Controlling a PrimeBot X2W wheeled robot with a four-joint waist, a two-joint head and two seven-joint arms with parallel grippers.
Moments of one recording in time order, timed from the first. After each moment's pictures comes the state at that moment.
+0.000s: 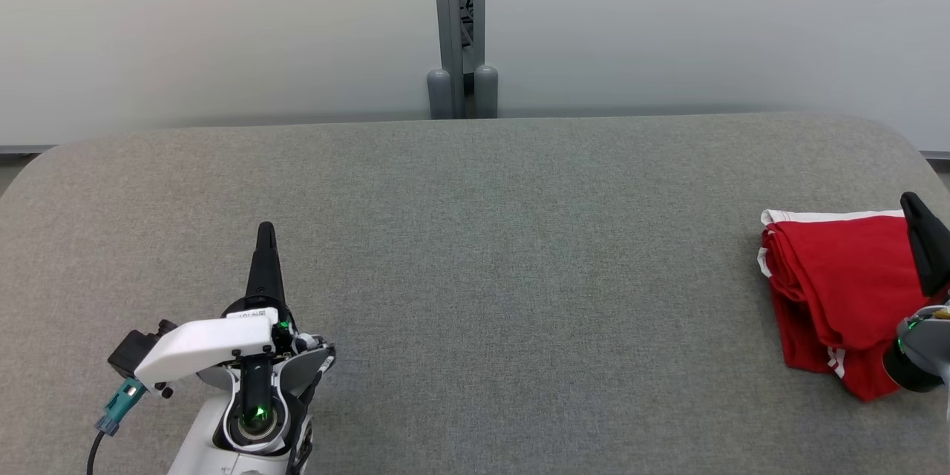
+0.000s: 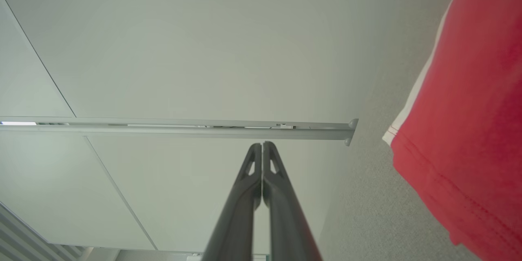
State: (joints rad) left arm -0.31 0.05 -0.22 0.43 -1.69 -0.13 -0.26; right arm -0.45 -0.16 -0.40 0.61 1.55 0.13 0.44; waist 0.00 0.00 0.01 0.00
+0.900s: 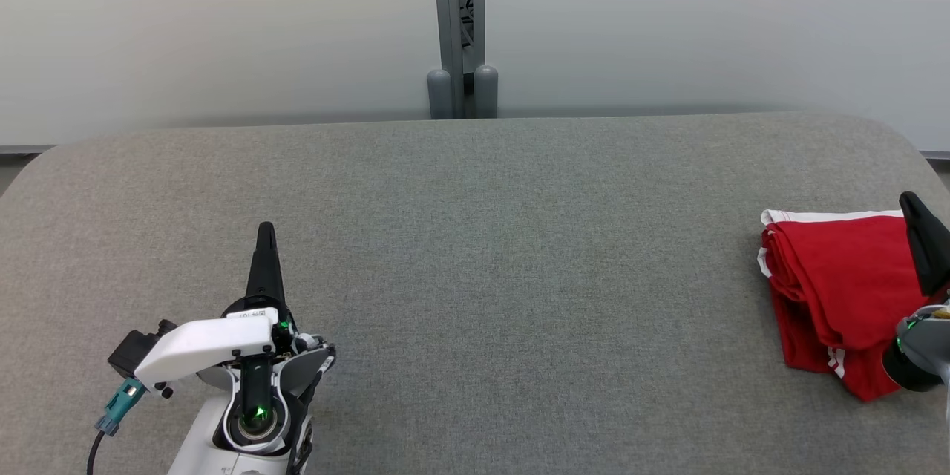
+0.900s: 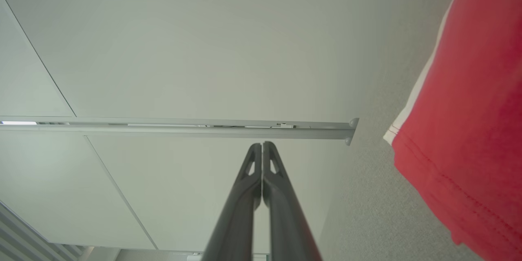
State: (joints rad) left arm -0.31 0.05 -0.22 0.43 -1.69 -0.13 -0.26; right arm -0.45 -0.16 -0.39 0.61 1.56 0.13 0.44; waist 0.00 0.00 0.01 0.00
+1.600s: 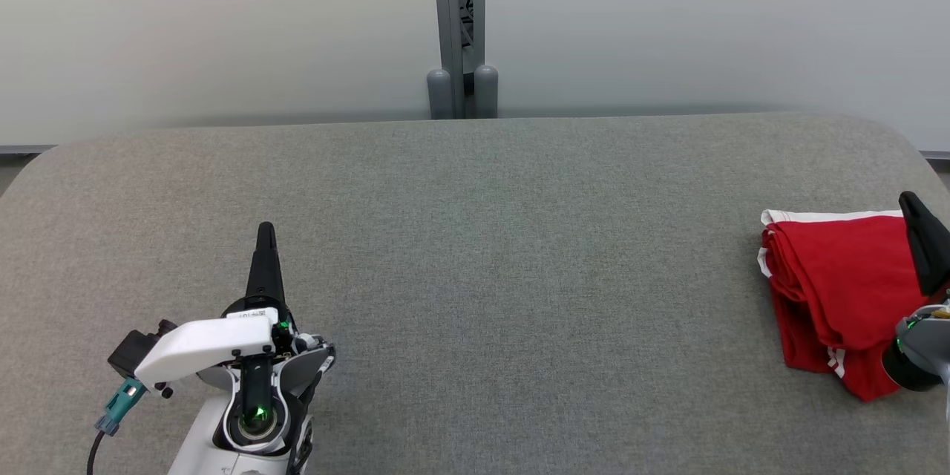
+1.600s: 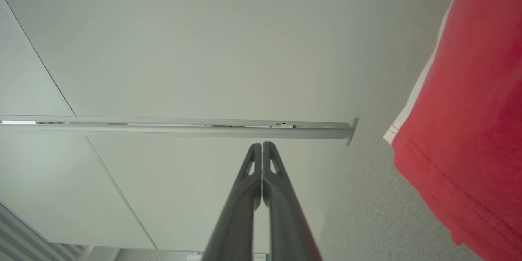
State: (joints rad) left arm -0.31 0.05 -0.22 0.43 -1.69 -0.13 -0.26; right arm -0.45 -0.16 -0.39 0.61 1.56 0.13 0.44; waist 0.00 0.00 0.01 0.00
